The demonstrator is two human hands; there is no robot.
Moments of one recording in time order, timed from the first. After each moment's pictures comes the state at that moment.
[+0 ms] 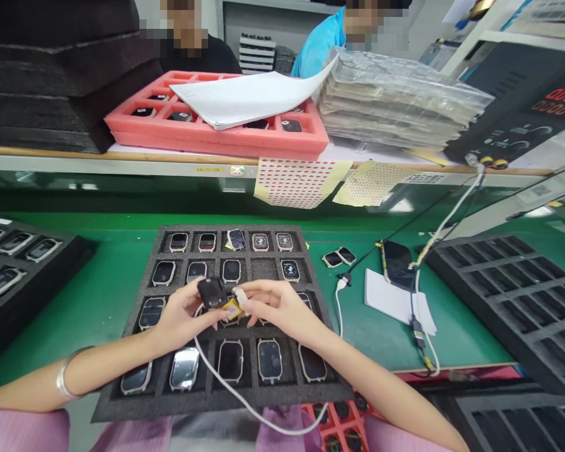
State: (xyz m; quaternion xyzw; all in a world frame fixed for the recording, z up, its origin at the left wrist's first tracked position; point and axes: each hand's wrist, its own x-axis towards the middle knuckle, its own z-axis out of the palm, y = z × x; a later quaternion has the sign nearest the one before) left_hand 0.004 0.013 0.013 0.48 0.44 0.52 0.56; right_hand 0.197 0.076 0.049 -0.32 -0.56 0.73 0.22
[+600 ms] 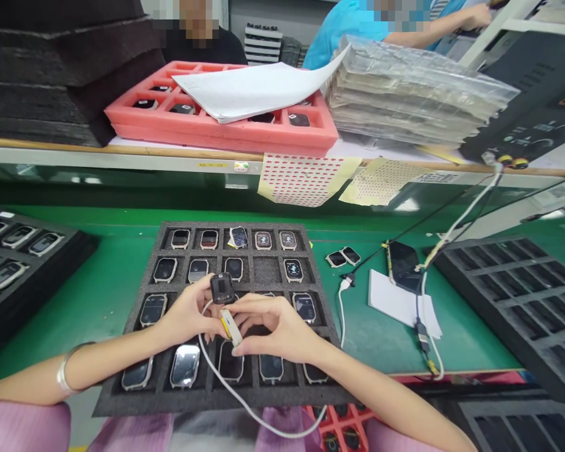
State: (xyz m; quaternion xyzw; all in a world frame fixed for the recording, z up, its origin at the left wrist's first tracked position) left_hand 0.000 0.018 0.010 0.45 0.40 0.44 0.67; right_hand 0.197 0.063 0.041 -0.19 -0.60 0.75 0.21
